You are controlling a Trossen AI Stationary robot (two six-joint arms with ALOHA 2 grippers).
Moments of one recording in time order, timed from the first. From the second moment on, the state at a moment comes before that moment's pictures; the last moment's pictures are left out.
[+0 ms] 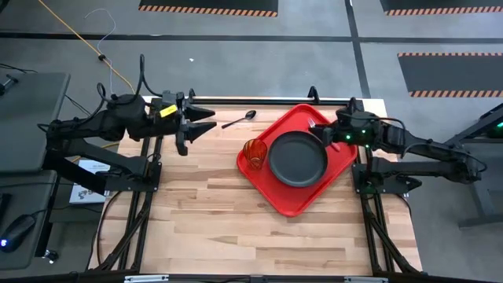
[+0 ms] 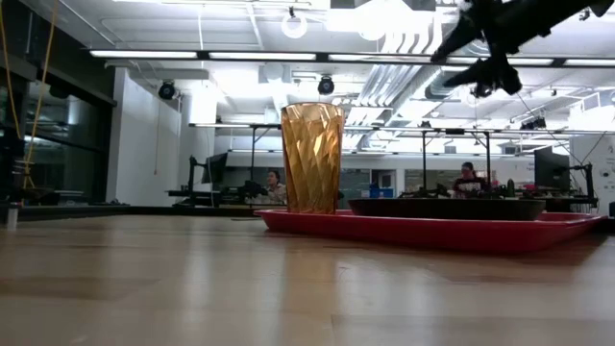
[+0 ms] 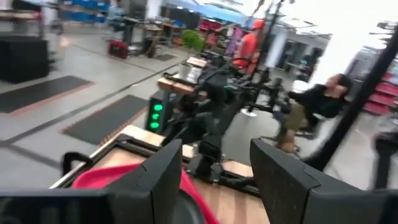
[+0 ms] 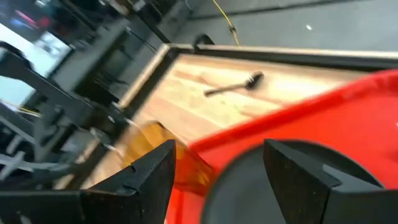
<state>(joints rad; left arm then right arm) -0.03 0.99 1.29 -0.32 -0.24 -0.27 -0.30 0.69 0.69 -0.40 0.15 0.75</state>
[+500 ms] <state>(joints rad) 0.53 1.38 1.38 -0.77 0.03 -0.29 -0.30 0.69 0.69 -0.35 0.12 0.78</state>
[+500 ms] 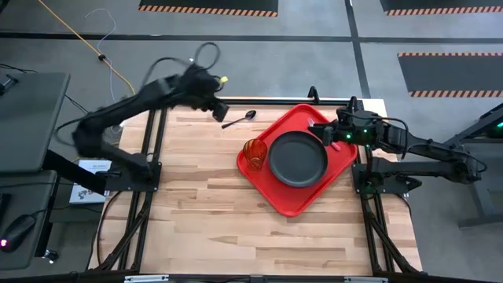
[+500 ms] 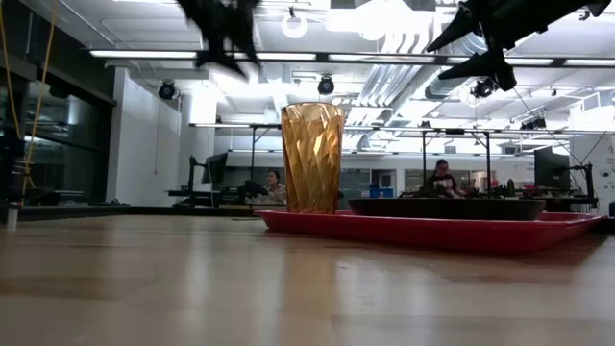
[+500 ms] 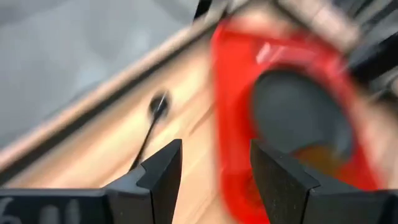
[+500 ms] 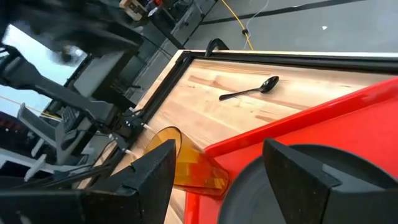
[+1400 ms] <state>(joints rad) 0.69 2.06 1.33 -0.43 0.17 -0.03 -0.30 0.69 0.69 -0.35 0.17 0.90</state>
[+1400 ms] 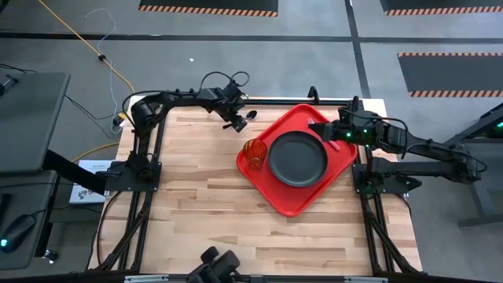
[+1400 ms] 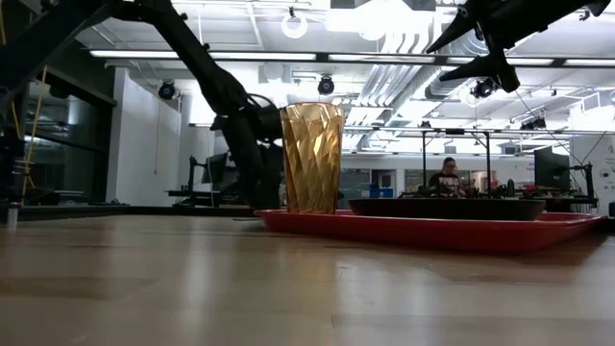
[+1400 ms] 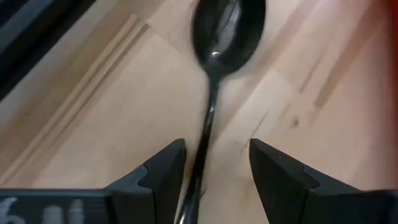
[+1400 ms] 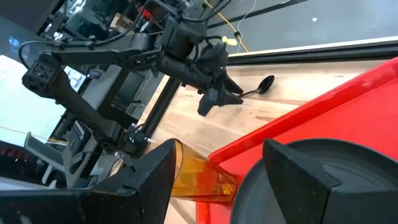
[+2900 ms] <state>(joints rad) 0.56 1.14 0.80 -0.13 0.14 -0.28 -0.30 0.74 0.69 -0.15 0.04 0.87</state>
